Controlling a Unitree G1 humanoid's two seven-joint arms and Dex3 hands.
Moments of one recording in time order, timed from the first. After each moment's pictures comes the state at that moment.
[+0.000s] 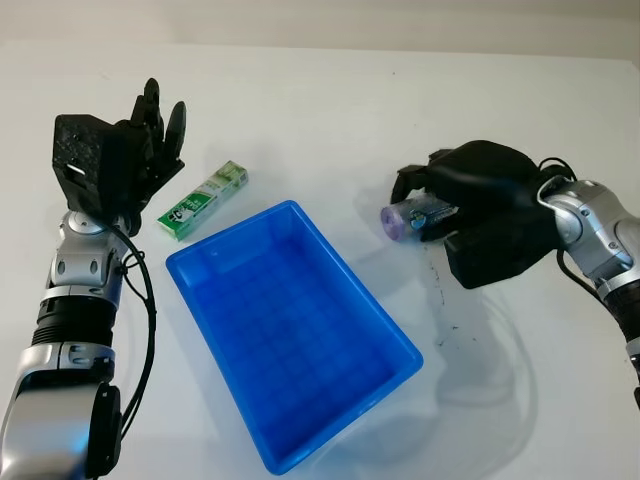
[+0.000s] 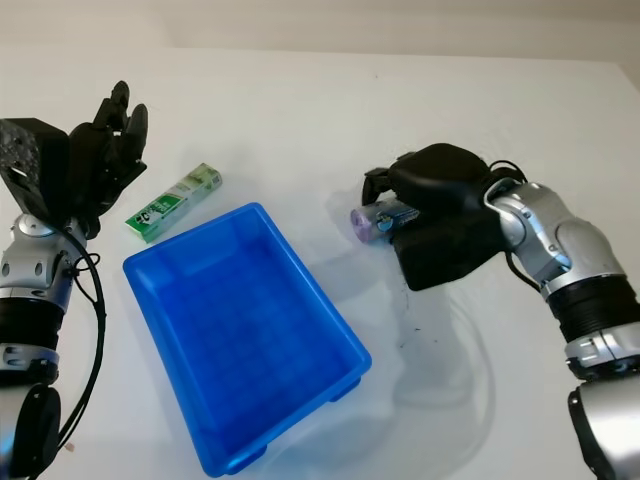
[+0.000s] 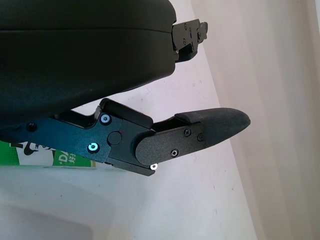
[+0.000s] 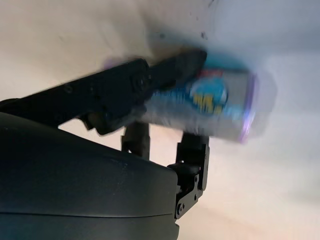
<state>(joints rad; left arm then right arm) -0.74 0.43 0.17 0.59 -0.03 0.10 -0.21 -0.80 -0.77 0.36 0.65 -0.79 -0.52 0.07</state>
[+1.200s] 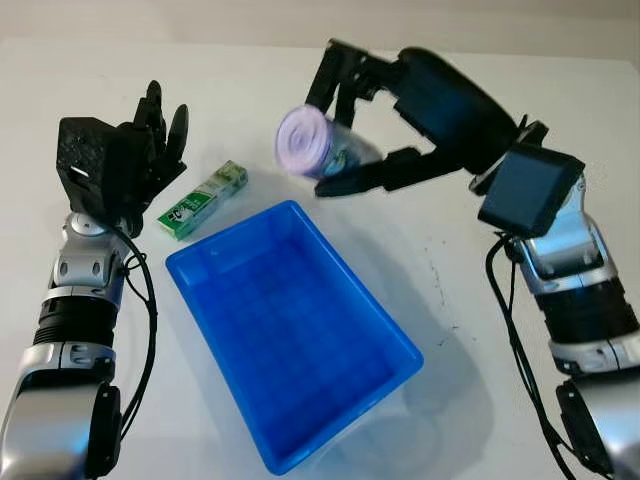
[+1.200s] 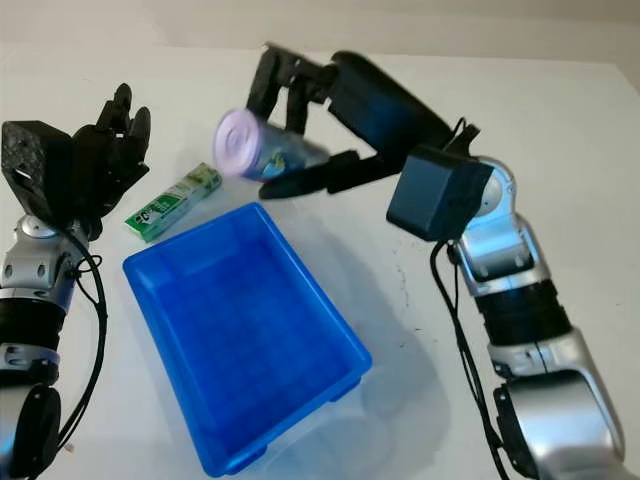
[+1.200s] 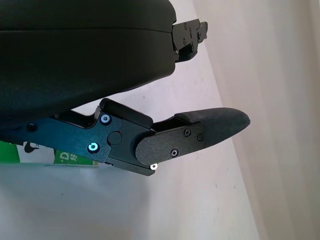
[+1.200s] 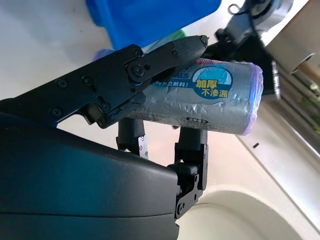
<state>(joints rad) -0.75 0.43 0.16 0.61 -0.03 0.09 -0.20 -0.77 -0.48 0.16 0.06 0.04 -0.15 0.57</state>
